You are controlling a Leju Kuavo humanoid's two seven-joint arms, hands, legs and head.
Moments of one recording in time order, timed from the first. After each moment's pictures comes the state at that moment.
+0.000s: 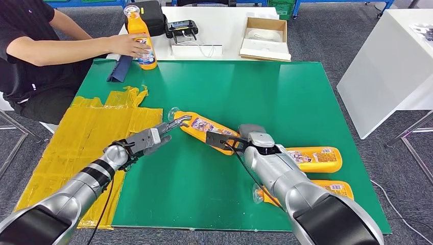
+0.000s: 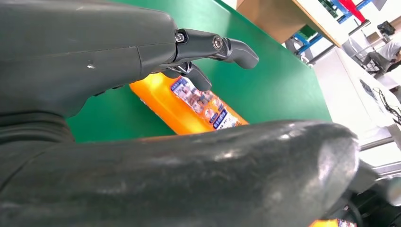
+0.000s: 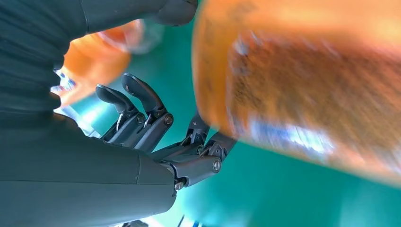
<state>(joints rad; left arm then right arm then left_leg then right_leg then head) -0.65 0.17 -0.55 -0.76 -0.16 -0.32 -0.70 -0.93 0.30 0.64 -0.26 0.89 0.13 0.38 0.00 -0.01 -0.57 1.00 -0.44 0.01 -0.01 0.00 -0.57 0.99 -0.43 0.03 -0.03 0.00</state>
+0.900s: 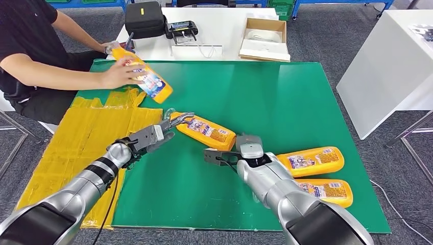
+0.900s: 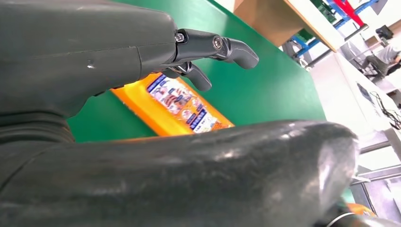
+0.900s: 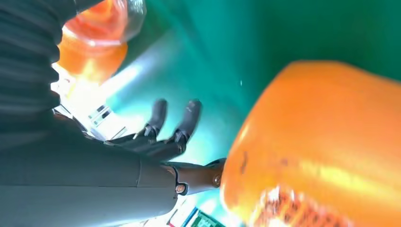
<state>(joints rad) -0.67 0.14 -0.52 -0.72 -0.17 -0.32 -0.70 -0.88 0.33 0.71 -0.25 1.02 0.15 0.47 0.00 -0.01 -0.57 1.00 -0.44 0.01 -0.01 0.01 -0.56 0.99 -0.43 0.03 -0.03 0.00</state>
